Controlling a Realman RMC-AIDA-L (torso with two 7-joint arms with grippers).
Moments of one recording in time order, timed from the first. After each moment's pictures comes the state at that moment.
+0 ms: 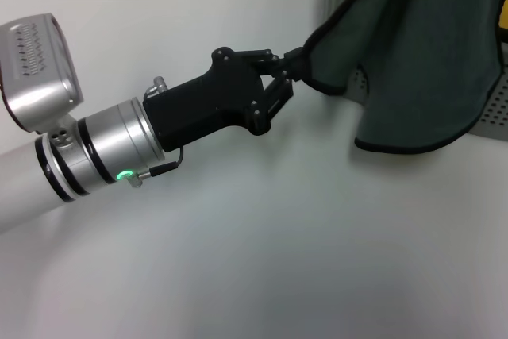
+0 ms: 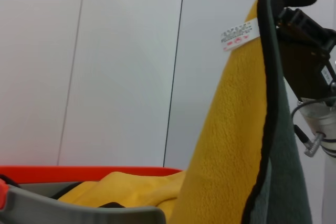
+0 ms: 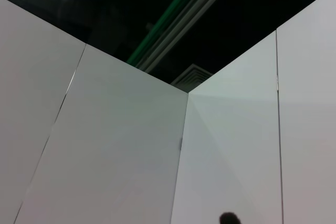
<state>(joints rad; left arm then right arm) -0.38 -2.09 1.51 0.57 0.90 1.35 -0.95 0.47 1.93 -1.42 -0.75 -0.51 -1.58 0.87</state>
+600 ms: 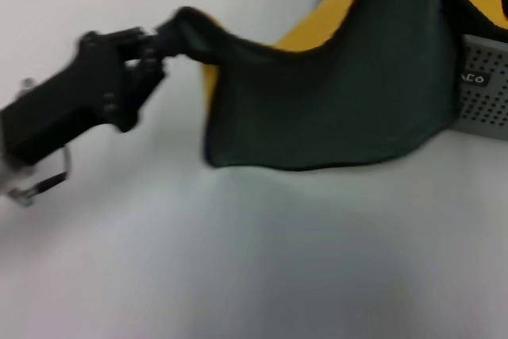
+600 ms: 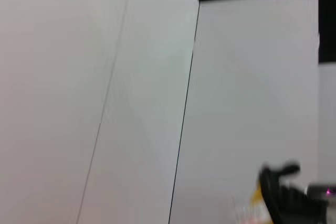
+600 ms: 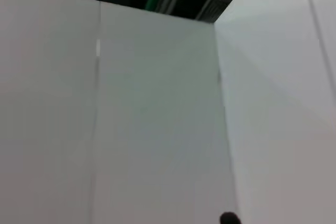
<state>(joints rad) -0.24 -2.02 1.28 0.58 0.91 1.72 -1.05 0.43 1.94 -1.42 -0.75 -0.72 -1.61 1.10</state>
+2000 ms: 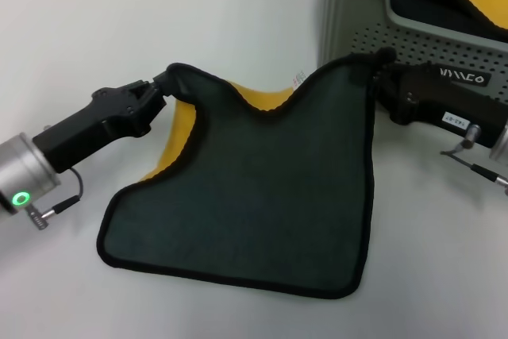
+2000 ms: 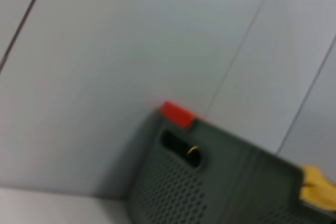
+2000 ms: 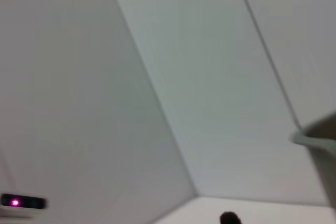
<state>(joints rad) -0.33 -2.06 0.97 0.38 1.27 1.42 -1.23 0.53 2.03 -1.46 -0.35 -0.88 -1.34 1.14</state>
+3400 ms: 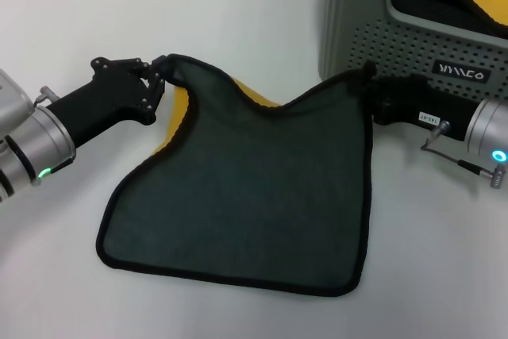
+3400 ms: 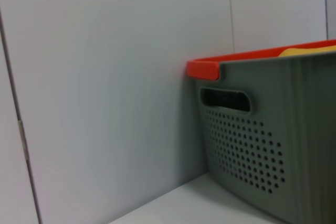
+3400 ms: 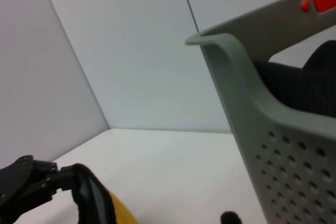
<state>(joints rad) -0.38 -2.09 0.96 0.44 1.30 1.16 -0.72 0.60 2.03 -1.61 -0.34 -0.80 -1.00 1.15</state>
